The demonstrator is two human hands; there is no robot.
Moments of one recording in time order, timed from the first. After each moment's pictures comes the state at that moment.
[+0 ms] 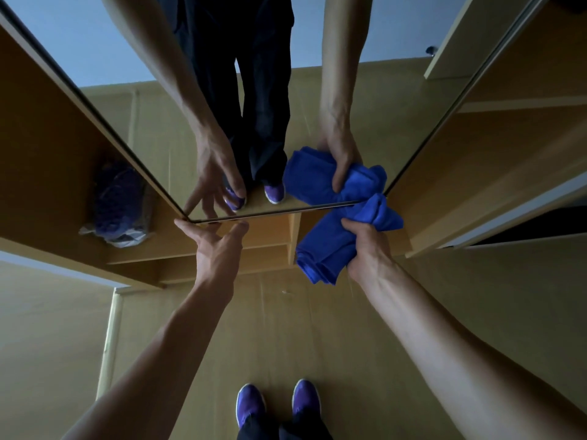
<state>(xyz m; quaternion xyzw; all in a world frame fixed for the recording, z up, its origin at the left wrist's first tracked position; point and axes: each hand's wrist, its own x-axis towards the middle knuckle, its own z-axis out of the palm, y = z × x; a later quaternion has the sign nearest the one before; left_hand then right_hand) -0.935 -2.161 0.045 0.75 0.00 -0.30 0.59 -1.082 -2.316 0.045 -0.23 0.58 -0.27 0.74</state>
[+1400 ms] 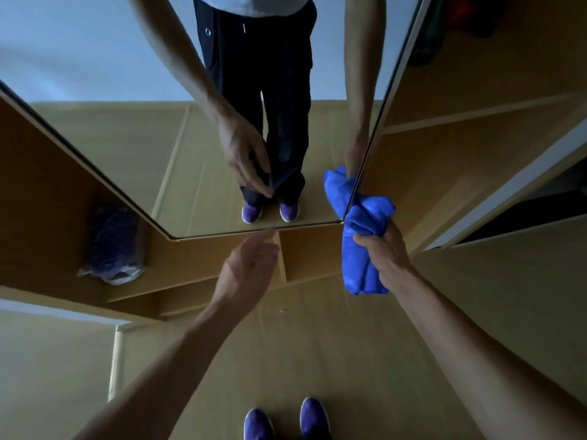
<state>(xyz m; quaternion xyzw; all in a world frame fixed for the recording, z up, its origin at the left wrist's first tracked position) -1.000 -2.183 0.112 0.79 -0.27 -0.34 0.45 -1.163 -2.368 0.066 -0.55 0.58 -0.21 0.56</state>
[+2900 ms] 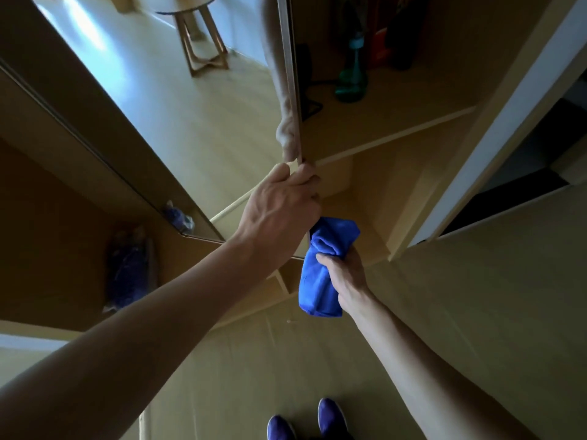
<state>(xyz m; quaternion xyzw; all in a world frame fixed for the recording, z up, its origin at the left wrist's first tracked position) -1.067 -2.258 0.295 0.63 -0.75 0.18 -0.05 -1.183 -2.301 0.125 -0.42 0.56 -0.28 0.66</state>
